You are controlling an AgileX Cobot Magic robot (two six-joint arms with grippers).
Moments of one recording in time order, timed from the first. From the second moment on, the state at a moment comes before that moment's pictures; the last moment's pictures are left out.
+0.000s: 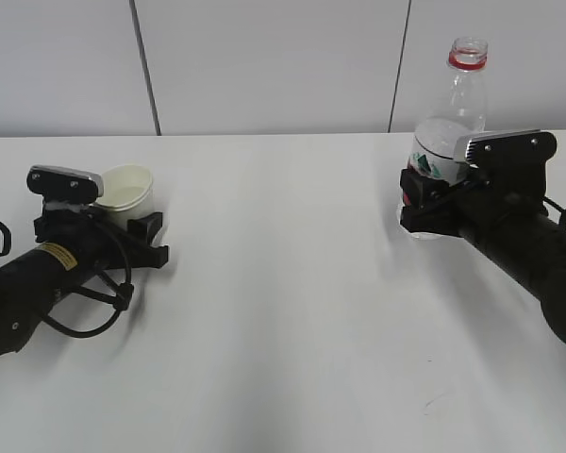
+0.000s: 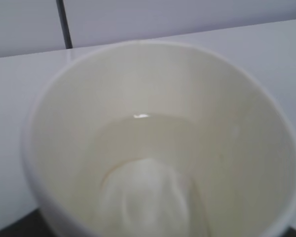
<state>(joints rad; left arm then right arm) -0.23 2.18 -0.75 0.13 -1.08 -0.03 0.19 1.93 -0.66 0.01 -1.04 0.00</state>
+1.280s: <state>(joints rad) -0.23 2.21 -0.76 0.13 -1.07 -0.03 0.19 1.93 -0.66 0.01 -1.04 0.00</state>
